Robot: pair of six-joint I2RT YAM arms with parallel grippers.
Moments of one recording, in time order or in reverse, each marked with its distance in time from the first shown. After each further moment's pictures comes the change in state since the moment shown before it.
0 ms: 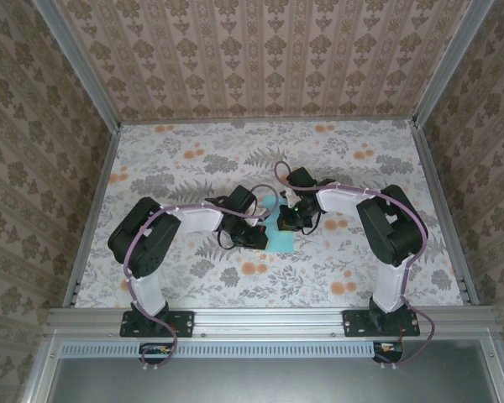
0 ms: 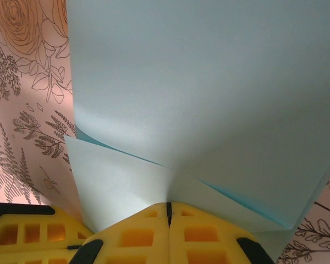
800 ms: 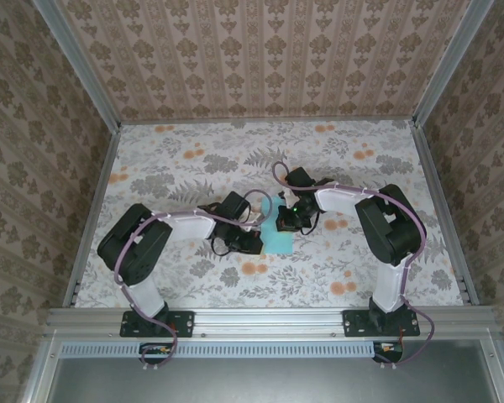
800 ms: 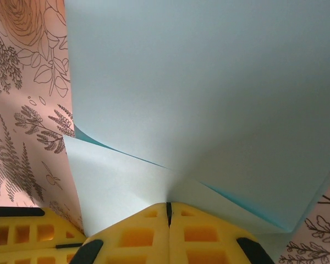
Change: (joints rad) left arm 0.012 -0.095 -0.126 0.056 -0.008 0.003; right arm 0.001 0.010 0.016 -0.022 -0.008 -0.007
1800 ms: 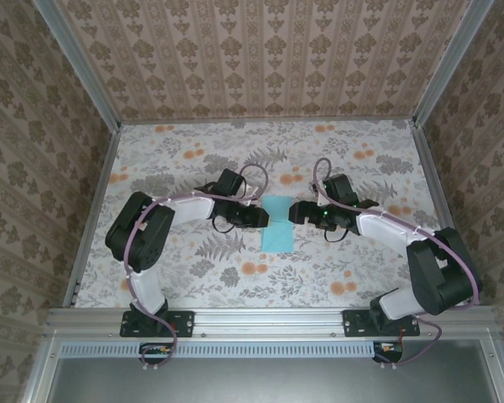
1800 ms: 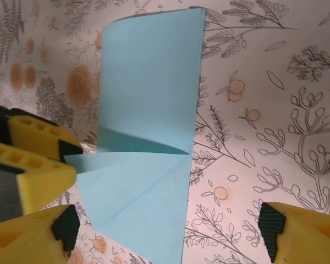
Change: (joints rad) left arm 0.119 0.119 0.194 0.059 0.095 0.002; right arm -0.134 -0.455 -0.386 0.298 0.071 0.106
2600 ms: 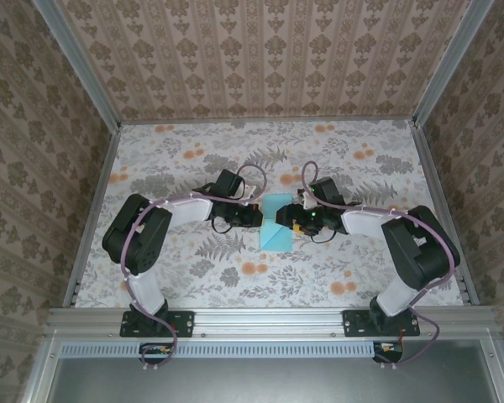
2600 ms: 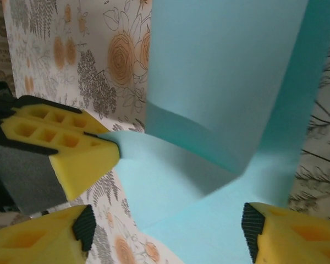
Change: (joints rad) left arm 0.000 -0.032 -0.024 0.015 -0.089 0.011; right arm 0.057 0.214 0.014 0.232 -0.223 0.154
